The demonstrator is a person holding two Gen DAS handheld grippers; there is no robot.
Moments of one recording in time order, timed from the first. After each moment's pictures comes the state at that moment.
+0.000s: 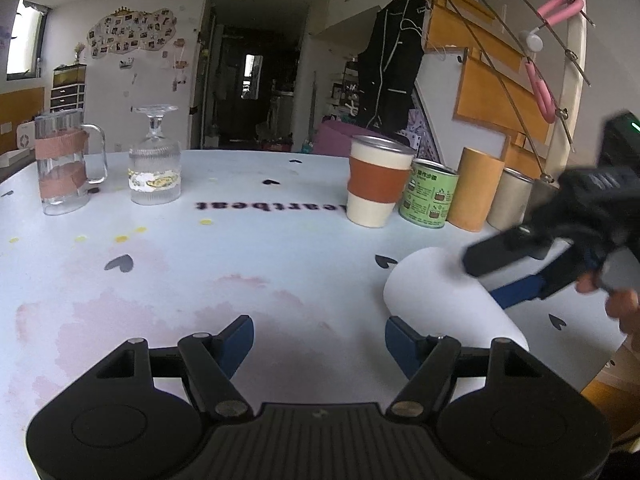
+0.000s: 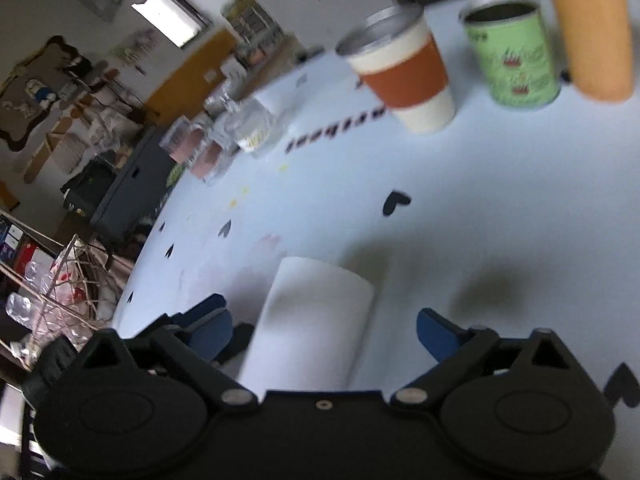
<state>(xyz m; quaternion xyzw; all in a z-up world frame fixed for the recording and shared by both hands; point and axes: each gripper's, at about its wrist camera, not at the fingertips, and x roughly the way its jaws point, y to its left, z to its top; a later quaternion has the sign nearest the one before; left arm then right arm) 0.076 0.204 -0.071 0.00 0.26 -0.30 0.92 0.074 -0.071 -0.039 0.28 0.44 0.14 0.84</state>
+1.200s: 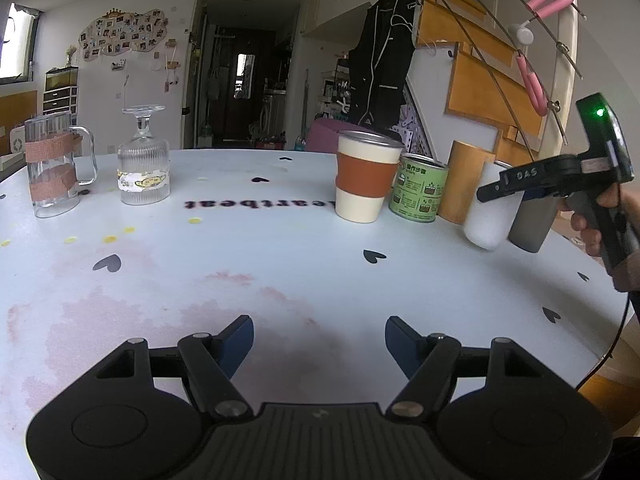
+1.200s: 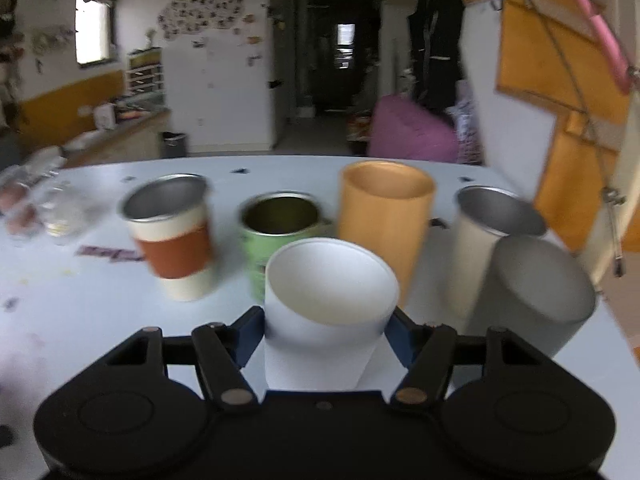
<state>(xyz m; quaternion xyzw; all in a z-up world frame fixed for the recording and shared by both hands) 0.071 0.199 -0.072 0.00 0.26 -0.31 0.92 0.096 -0.151 -0.006 0.02 0.31 -0.13 0.94</state>
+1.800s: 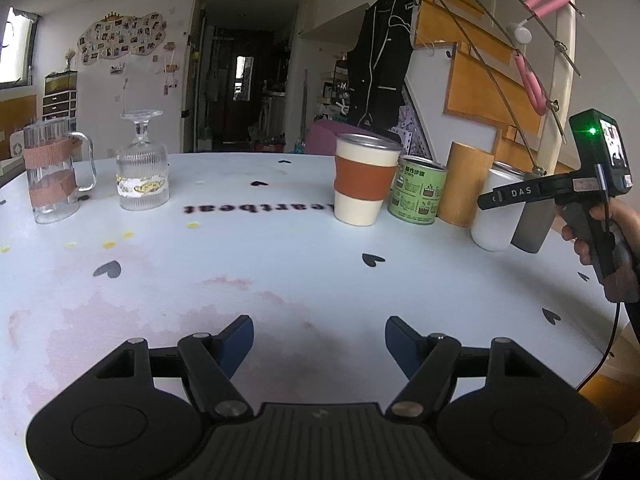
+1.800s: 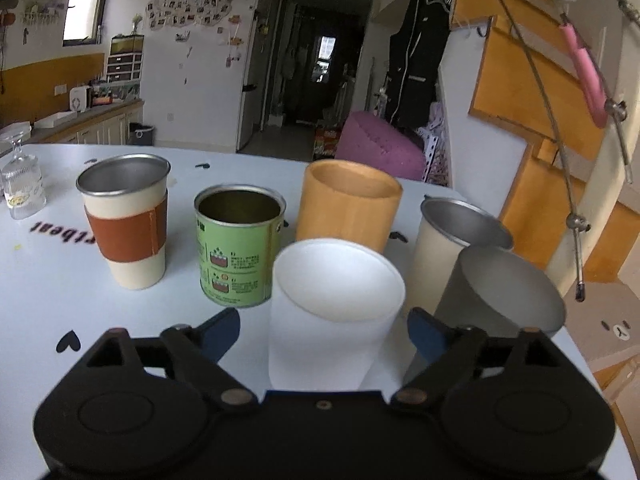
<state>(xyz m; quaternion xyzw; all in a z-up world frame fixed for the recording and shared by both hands) 0.070 0.196 -0.069 0.01 0.25 -0.30 0.92 0.094 -0.149 -0.020 -0.04 0.28 -0.18 0.94</state>
